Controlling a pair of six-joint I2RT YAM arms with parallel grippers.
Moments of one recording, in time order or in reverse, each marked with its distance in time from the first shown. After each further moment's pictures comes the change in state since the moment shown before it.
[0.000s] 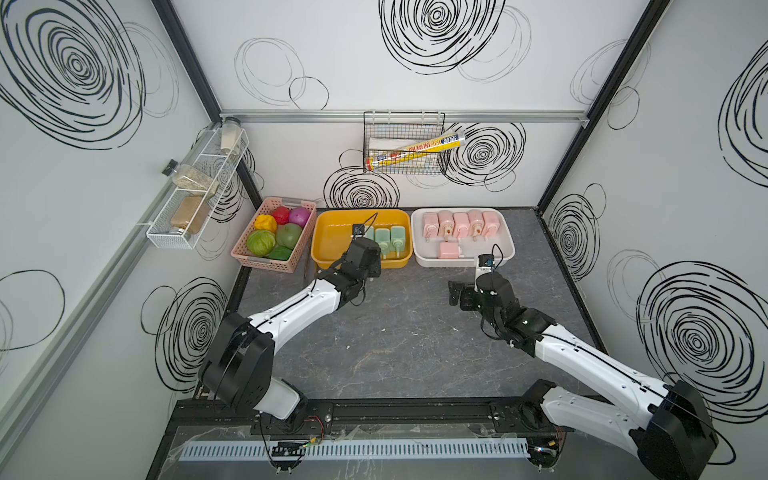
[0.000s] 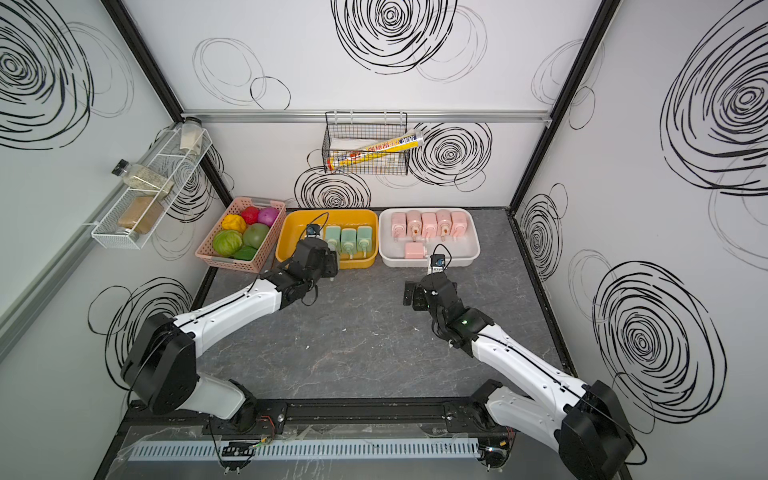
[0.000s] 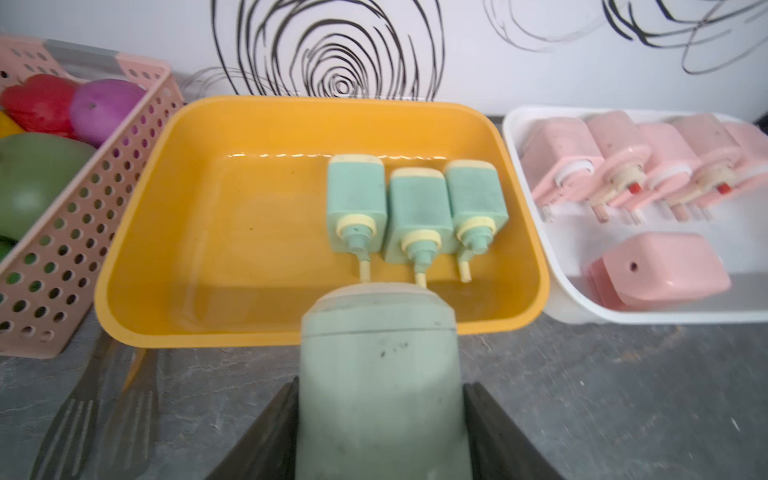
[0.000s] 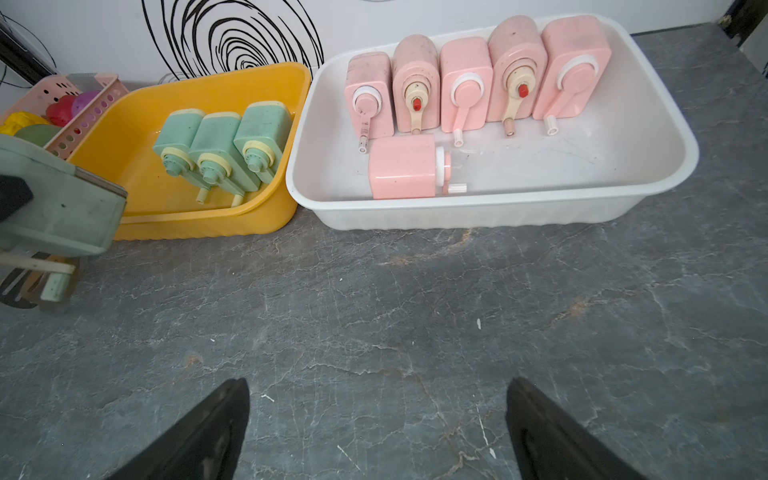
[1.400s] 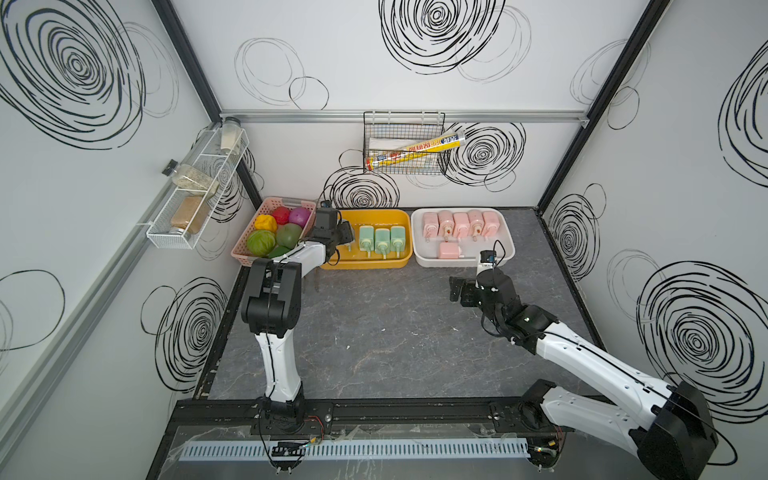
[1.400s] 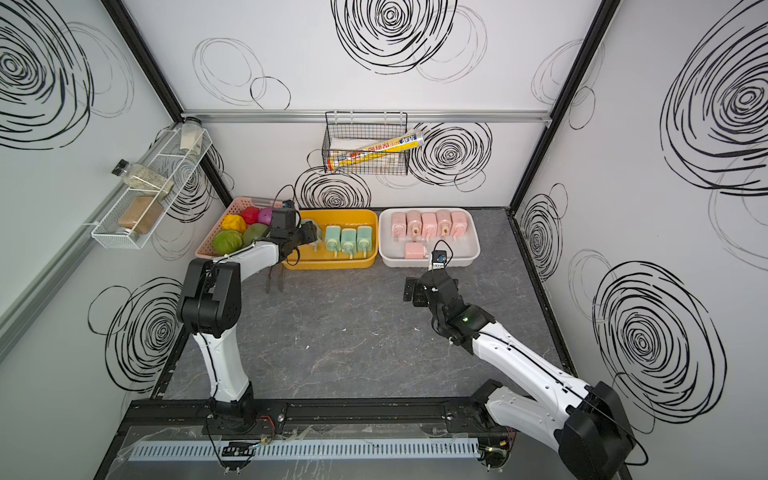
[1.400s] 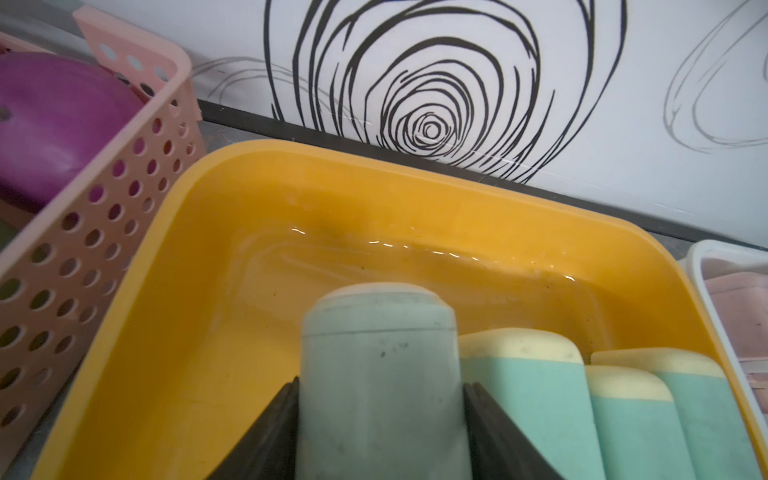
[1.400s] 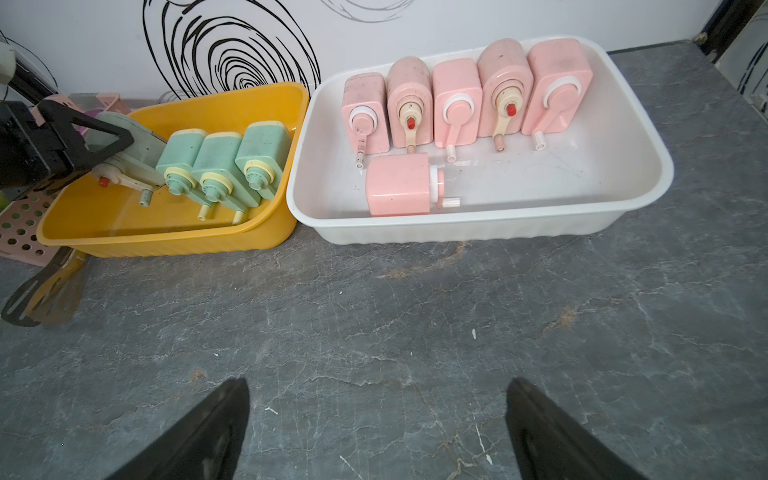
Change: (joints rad) left arm 0.336 0.529 0.358 0.183 0.343 0.045; right arm 0.000 0.001 0.045 -0.035 0.023 0.007
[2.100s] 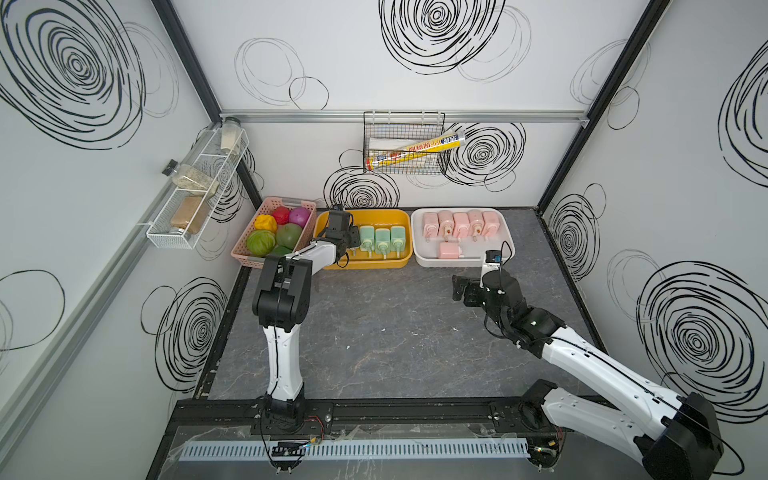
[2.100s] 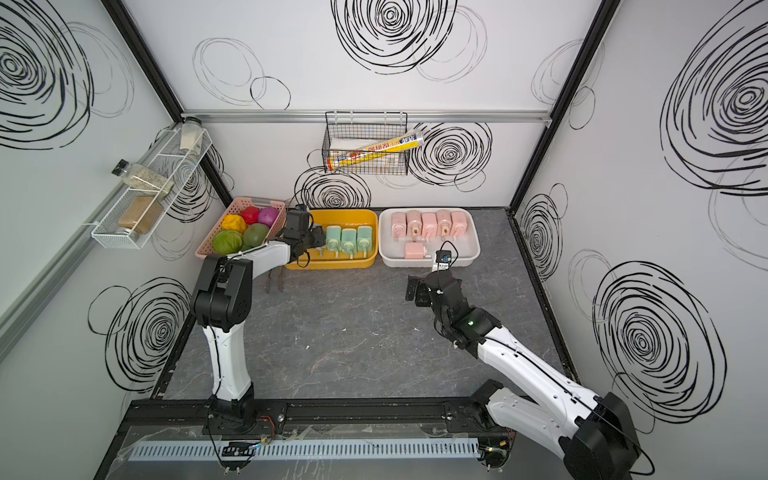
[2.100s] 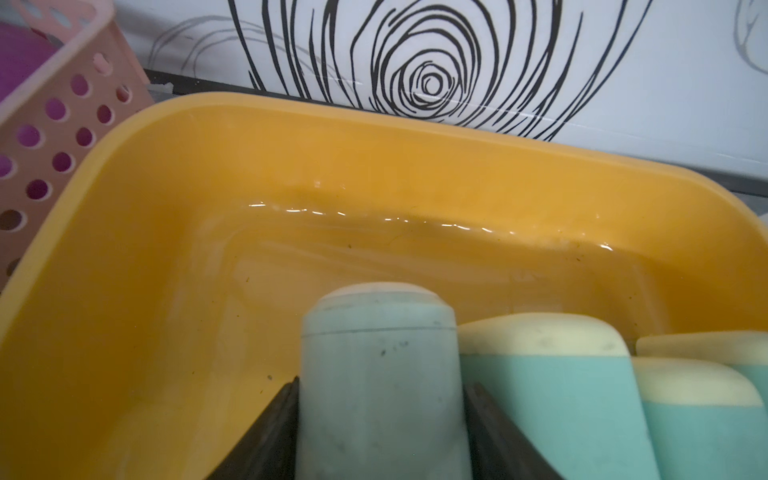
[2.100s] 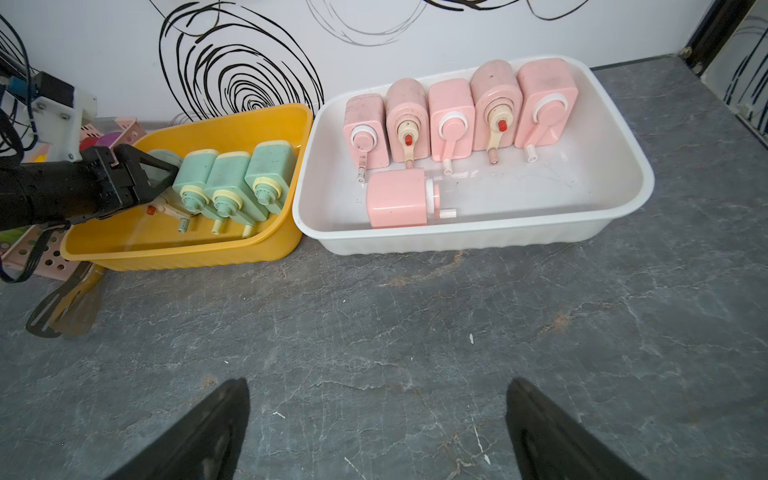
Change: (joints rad) left arm -0.052 0.066 0.046 -0.043 -0.082 0.023; right arm 0.000 -0.056 -0.003 -0.014 0.009 0.010
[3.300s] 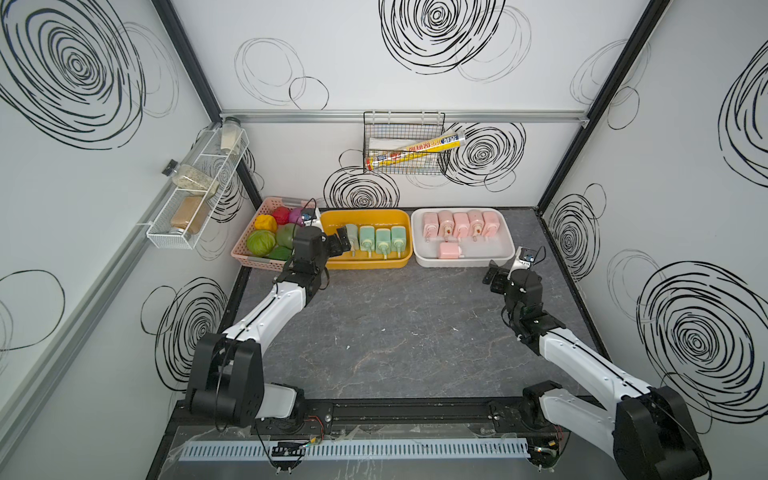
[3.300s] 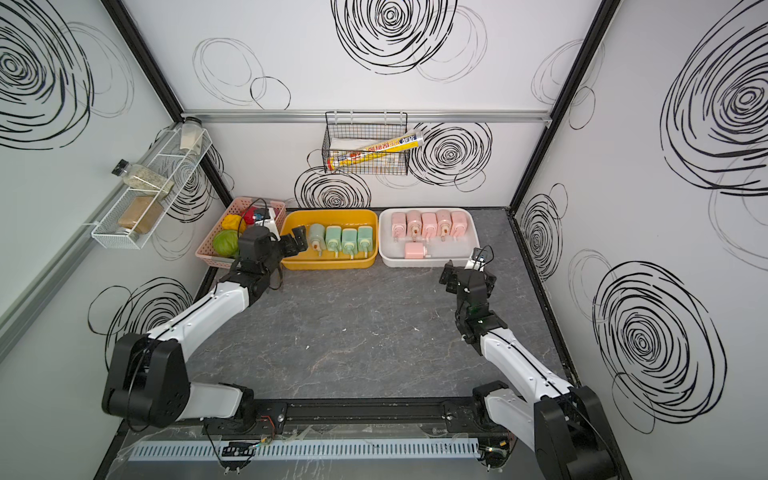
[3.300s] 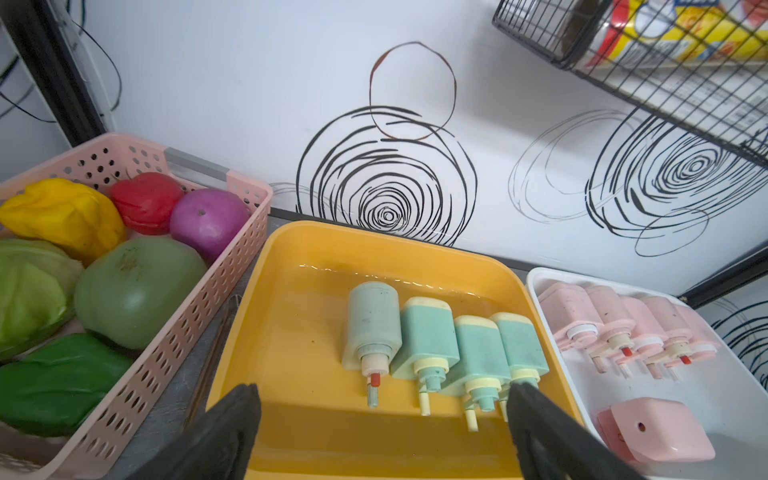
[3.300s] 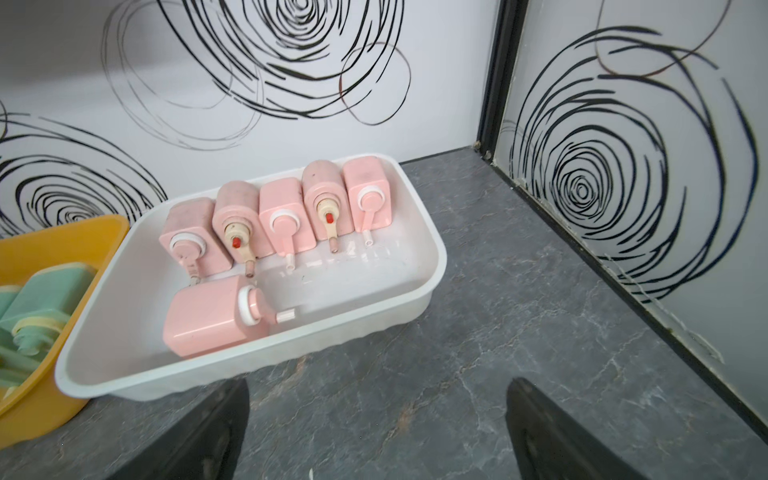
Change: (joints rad) left arm 0.018 -0.755 -0.609 0.221 -0.023 -0.014; right arm -0.397 0.084 -0.245 0.560 0.068 -0.211
